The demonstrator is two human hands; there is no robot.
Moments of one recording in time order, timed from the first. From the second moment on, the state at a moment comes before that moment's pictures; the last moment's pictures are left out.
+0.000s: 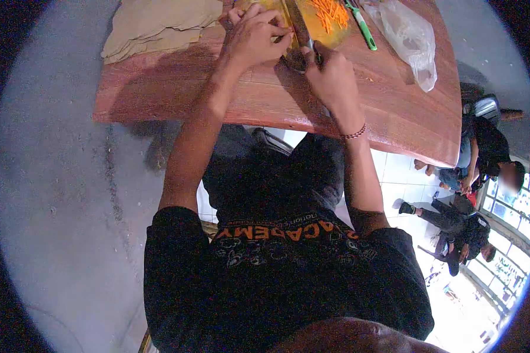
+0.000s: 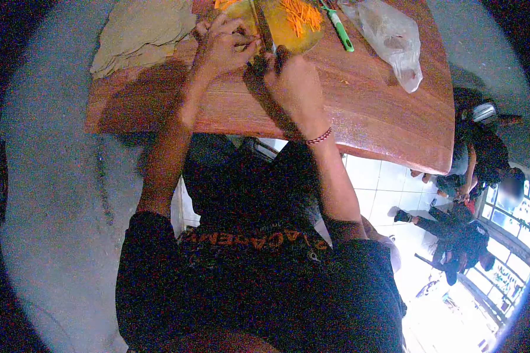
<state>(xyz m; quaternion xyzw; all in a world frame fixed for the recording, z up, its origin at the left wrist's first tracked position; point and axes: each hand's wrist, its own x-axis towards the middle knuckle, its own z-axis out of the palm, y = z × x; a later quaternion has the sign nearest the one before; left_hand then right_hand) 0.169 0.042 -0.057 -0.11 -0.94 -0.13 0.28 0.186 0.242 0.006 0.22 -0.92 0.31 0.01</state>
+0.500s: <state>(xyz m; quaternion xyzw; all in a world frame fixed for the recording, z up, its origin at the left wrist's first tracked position) 0.170 0.047 -0.054 -0.12 -0.93 -0.12 0.33 0.169 0.231 0.004 0.26 -0.93 0.27 0.04</state>
